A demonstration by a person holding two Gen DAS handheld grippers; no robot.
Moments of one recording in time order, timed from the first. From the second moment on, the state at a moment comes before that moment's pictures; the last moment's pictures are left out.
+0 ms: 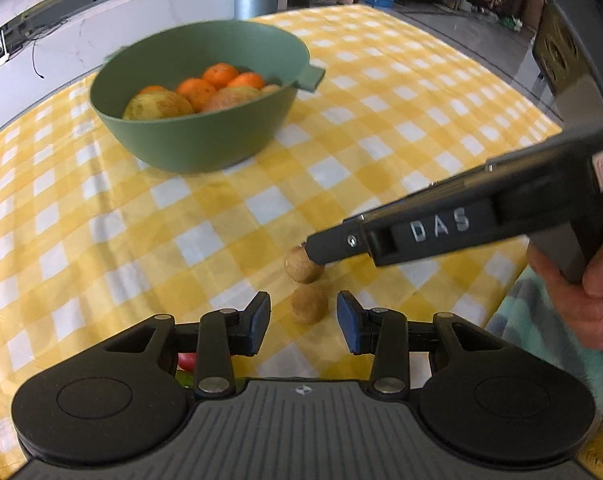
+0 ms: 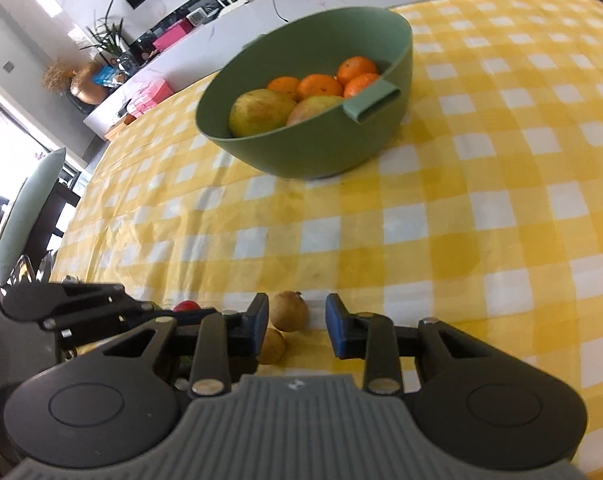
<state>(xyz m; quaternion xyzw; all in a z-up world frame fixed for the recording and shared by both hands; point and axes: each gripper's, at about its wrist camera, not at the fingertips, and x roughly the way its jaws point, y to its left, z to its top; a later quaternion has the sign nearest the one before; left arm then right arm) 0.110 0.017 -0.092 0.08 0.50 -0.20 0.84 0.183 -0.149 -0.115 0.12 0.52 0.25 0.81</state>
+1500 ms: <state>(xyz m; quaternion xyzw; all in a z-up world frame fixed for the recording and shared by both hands) 0.129 0.069 -0.083 -0.02 0.47 -0.09 0.88 0.186 -0.131 -0.126 0.09 0.53 0.27 0.80</state>
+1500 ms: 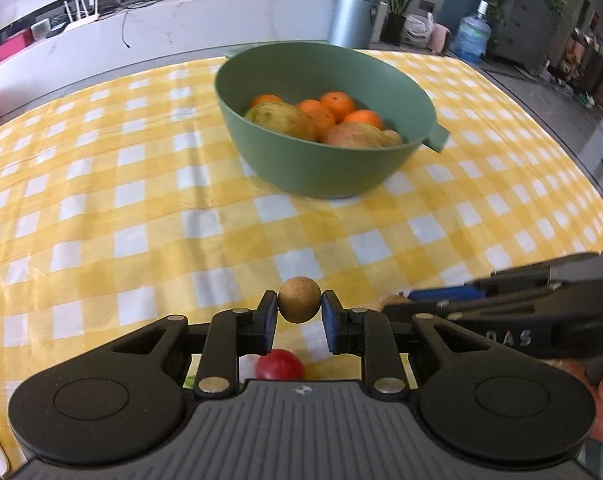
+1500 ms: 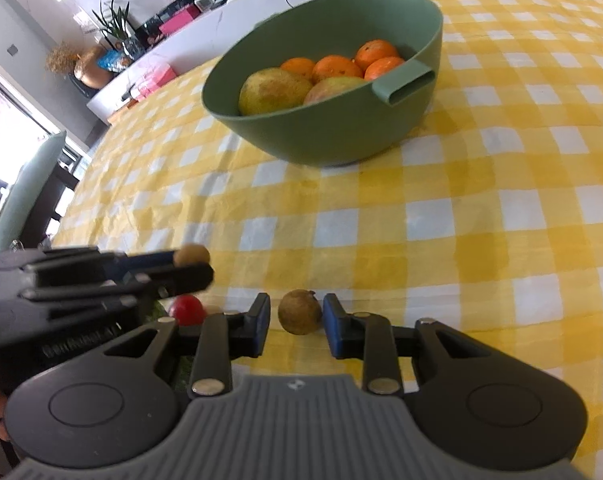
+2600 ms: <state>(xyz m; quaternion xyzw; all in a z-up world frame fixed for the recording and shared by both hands) 0.180 0.061 -0.044 -0.04 0.35 -0.09 0.93 0.197 -0.118 -0.052 -0.07 0.30 0.24 0.92</state>
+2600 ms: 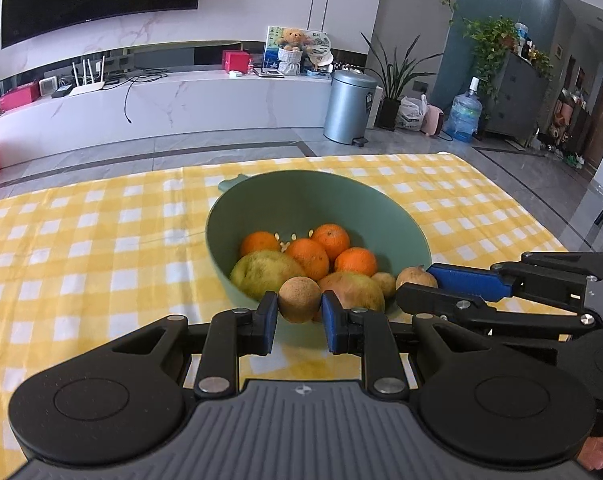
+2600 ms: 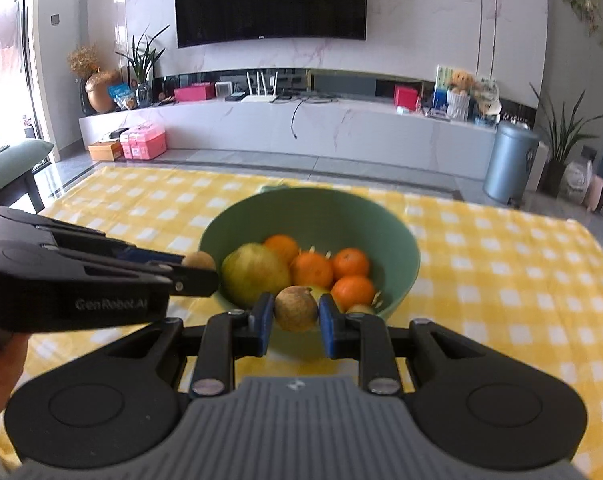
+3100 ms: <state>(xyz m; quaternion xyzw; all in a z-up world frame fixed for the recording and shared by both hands) 0.227 0.069 -0.055 -0.06 0.35 -0.09 0.93 0.242 -0.095 -0.064 -0.10 0.29 0.23 0.92</state>
